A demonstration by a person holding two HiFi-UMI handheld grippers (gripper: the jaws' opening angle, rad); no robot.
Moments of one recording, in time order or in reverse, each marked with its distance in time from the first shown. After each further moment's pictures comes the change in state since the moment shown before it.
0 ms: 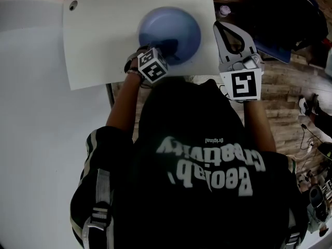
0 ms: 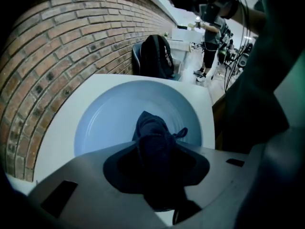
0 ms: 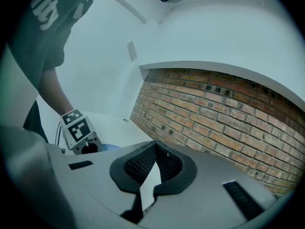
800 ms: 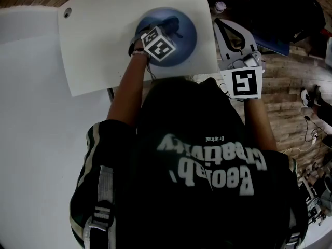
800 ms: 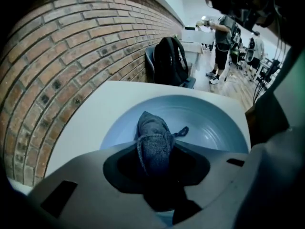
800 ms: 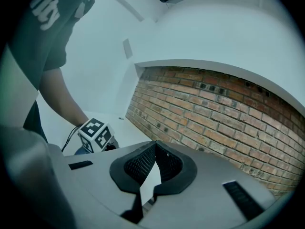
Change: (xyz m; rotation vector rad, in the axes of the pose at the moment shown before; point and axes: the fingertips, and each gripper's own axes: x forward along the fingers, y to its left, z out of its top) left arm 0.029 0.073 0.054 -0.017 -0.031 0.124; right arm -0.006 -0.015 -0.008 0.018 0.028 -0.051
